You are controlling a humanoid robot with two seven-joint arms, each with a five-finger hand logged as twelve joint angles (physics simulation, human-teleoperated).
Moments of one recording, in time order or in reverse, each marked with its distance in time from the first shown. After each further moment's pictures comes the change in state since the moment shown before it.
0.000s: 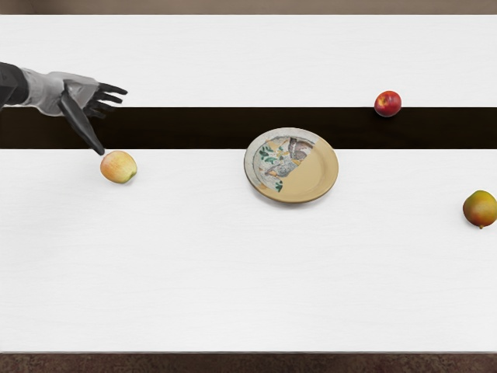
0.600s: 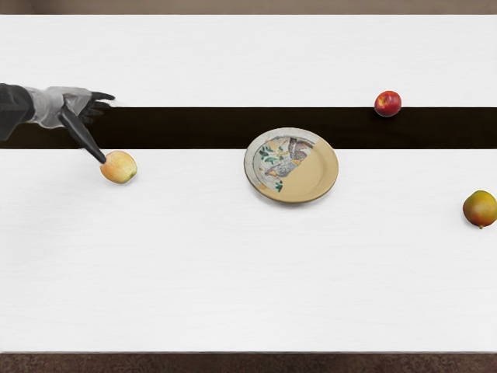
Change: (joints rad) left arm 0.056 0.027 0.002 -0.130 0.038 0.298 -0.006; right arm -0.021 0.000 0.000 -0.003 0.000 0.001 0.000
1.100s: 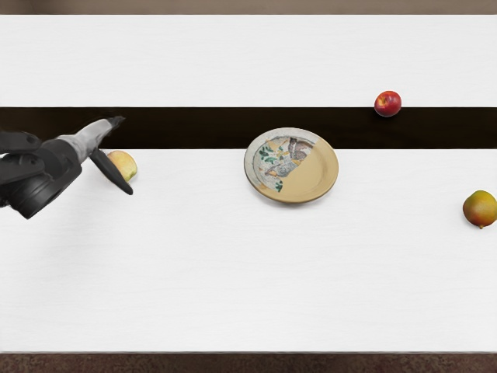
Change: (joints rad) left arm 0.044 -0.009 0.106 -0.452 0.062 0.722 -0.002; right arm 0.000 0.000 0.000 0.000 0.000 0.000 0.000
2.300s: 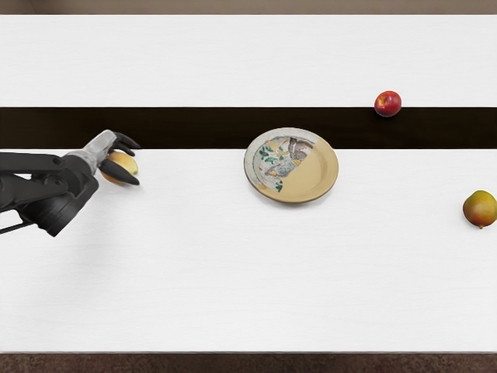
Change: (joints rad) left arm 0.056 -0.070 0.009 -0.001 -0.030 0.172 0.000; right arm 0.000 0.000 0.000 0.000 0.000 0.000 0.000
